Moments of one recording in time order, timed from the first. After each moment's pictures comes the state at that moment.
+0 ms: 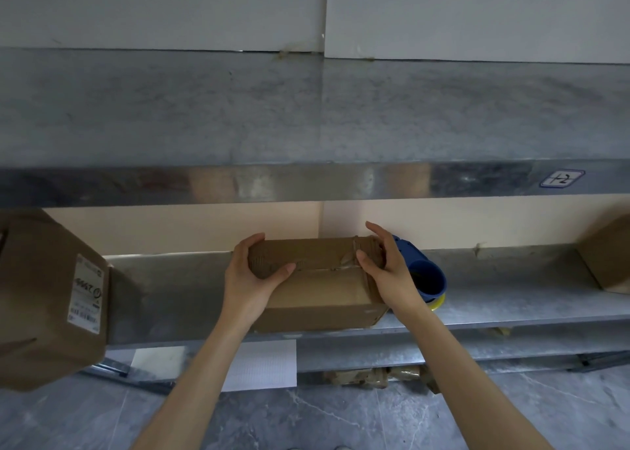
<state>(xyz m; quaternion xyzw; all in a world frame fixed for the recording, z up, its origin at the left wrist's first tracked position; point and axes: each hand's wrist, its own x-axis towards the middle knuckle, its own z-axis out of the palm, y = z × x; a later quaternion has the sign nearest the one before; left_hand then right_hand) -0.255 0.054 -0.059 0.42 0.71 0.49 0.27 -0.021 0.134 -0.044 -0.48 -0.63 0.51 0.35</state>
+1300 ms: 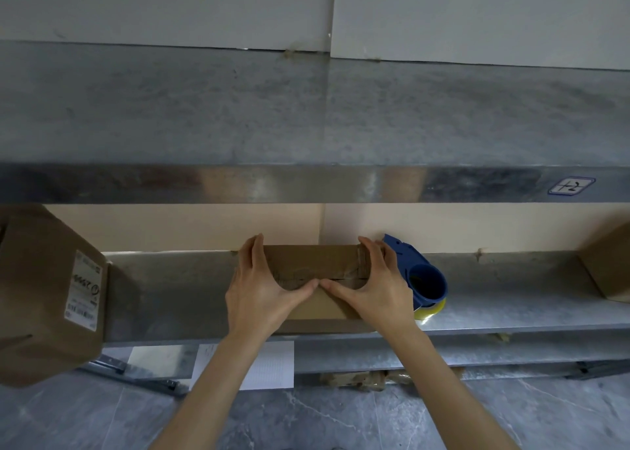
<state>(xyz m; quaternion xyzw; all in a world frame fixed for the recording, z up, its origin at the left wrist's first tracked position) -0.228 0.044 -0.046 0.50 0.81 0.30 0.10 -0.039 0.109 -0.037 -0.59 -0.74 0.22 0.21</state>
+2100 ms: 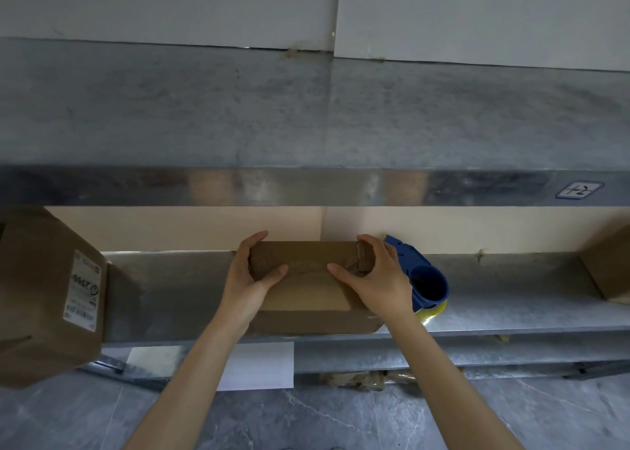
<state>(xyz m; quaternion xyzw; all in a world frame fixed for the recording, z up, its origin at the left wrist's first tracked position) -0.256 0.049 -0.047 0.39 0.65 0.53 0.38 -0.042 0.127 -0.038 -0.60 -0.70 0.32 0.23</state>
